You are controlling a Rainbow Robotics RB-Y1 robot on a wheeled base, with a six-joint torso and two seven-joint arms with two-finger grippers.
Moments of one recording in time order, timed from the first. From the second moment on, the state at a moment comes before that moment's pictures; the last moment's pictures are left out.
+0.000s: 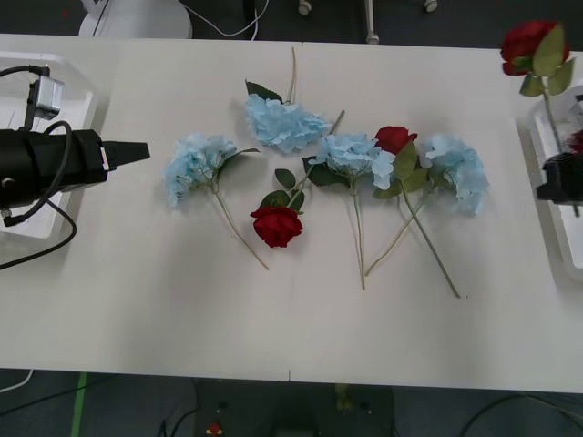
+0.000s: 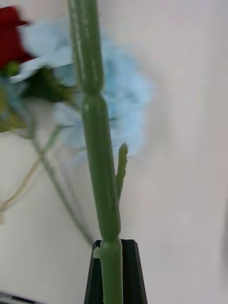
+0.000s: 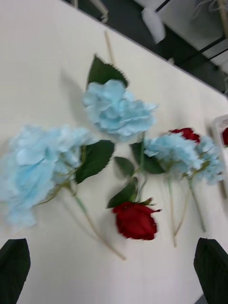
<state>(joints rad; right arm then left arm) -0.34 -0.91 -0.10 -1.68 -1.03 1.50 1.42 -0.24 0.61 0.25 -1.80 1.31 1.23 -1.60</state>
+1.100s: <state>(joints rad) -0.38 -0.92 -0.13 -1.14 -0.43 1.23 1.67 -0.59 0.37 -0.34 -1.38 0.35 1.16 -0.79</state>
